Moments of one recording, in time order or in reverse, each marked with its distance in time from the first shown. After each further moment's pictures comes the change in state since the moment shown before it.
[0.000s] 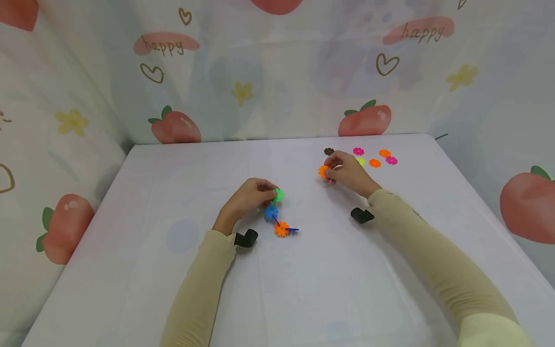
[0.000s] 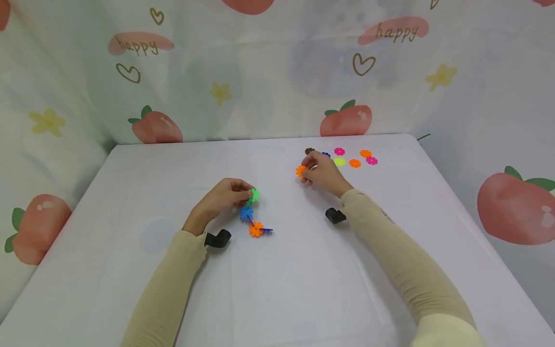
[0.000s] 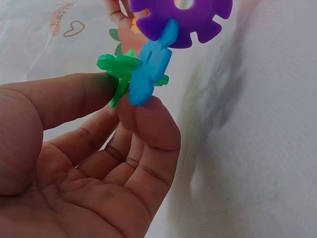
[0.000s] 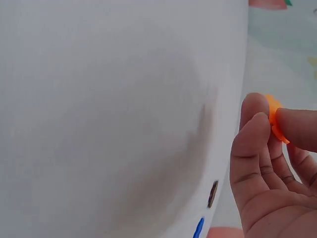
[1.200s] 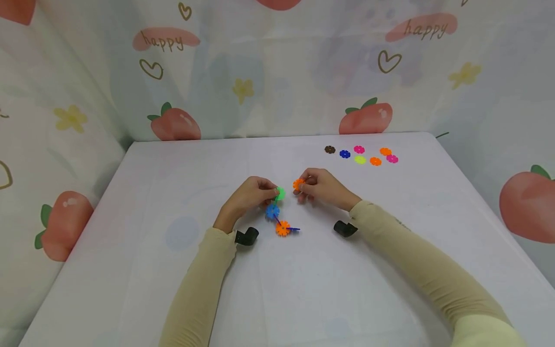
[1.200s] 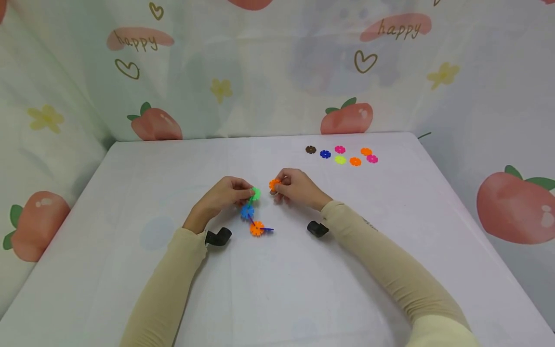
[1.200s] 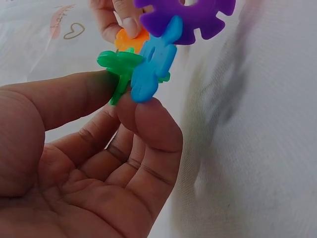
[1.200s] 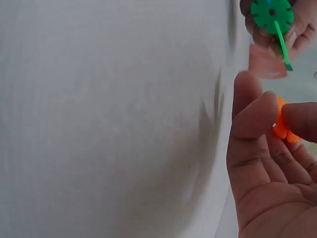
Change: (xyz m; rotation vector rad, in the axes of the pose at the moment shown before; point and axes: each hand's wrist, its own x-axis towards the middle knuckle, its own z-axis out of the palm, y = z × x) left_hand 0.003 0.003 0.002 0.056 0.005 -0.051; right_hand -0.017 -0.025 0.058 0.096 -0.238 -0.069
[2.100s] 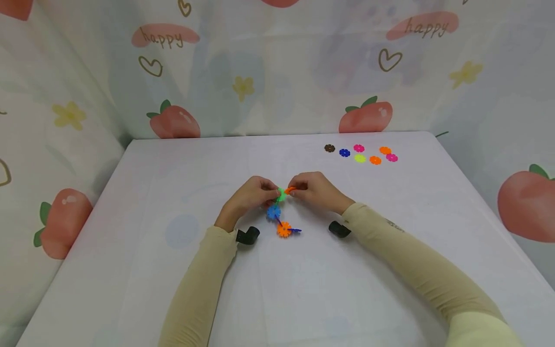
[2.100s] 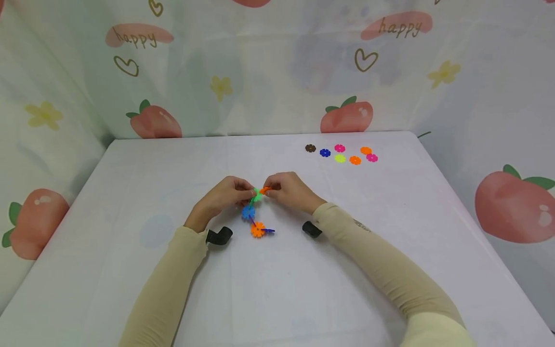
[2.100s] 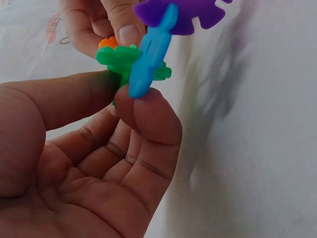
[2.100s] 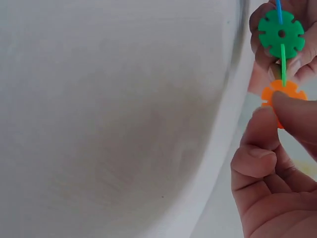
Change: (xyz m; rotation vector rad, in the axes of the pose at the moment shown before) left_hand 0.000 0.001 0.003 0.007 -0.041 0.008; right_hand 0.001 -0.007 0.018 -0.369 0.032 -0.268
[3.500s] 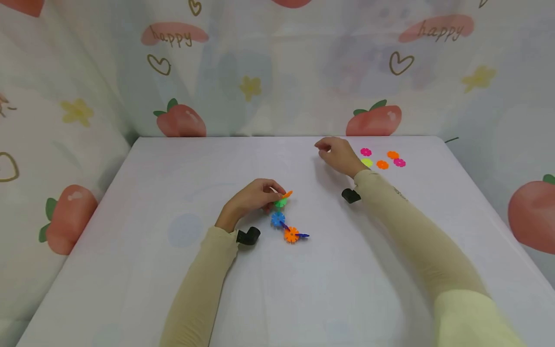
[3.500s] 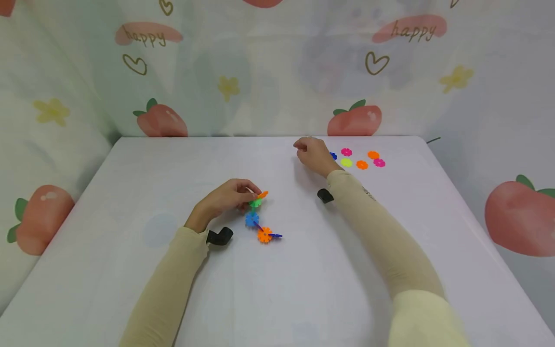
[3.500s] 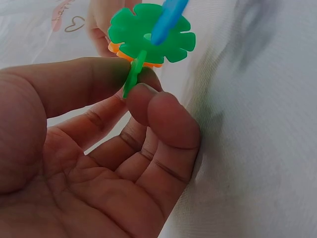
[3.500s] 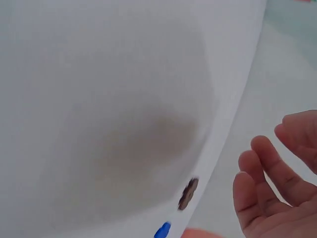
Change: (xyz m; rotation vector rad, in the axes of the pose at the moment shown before) left_hand -0.003 -0.004 -0.012 -0.005 -0.077 0.008; right_hand 0.056 0.056 -0.069 -0.093 0.142 0.243
